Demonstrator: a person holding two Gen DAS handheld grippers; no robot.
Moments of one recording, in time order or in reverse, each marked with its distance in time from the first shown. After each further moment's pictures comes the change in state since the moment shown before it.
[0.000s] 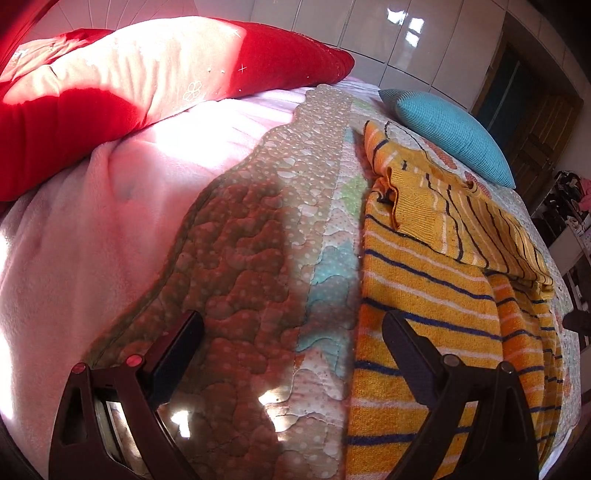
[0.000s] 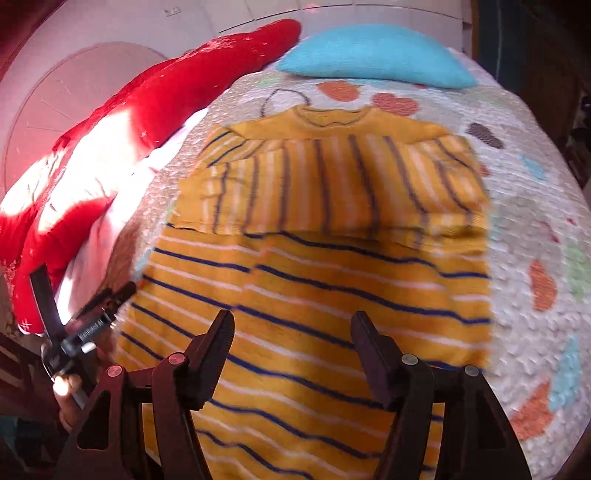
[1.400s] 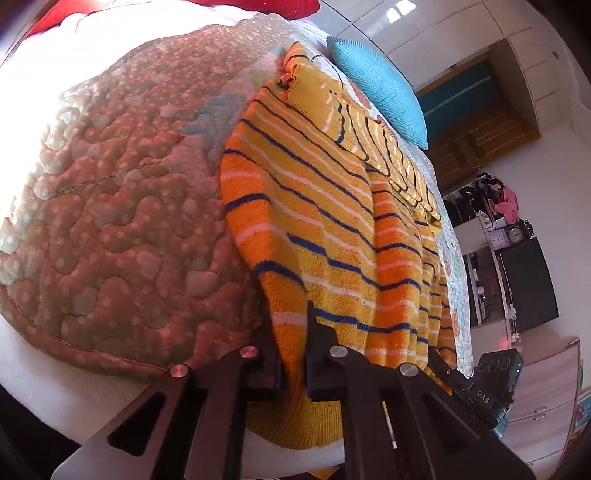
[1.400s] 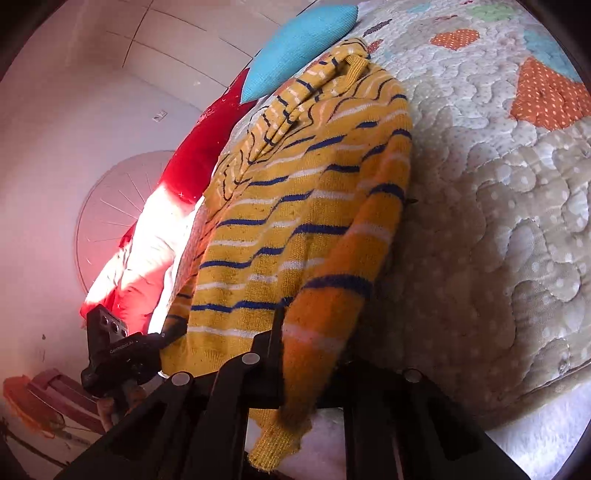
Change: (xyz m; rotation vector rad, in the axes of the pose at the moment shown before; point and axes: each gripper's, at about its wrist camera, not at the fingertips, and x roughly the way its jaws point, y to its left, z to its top) left arm -0.045 -0.020 -0.082 -0.153 0.283 -0.422; right arm 0.018 -0.067 -0.171 0.444 -0.169 0.489
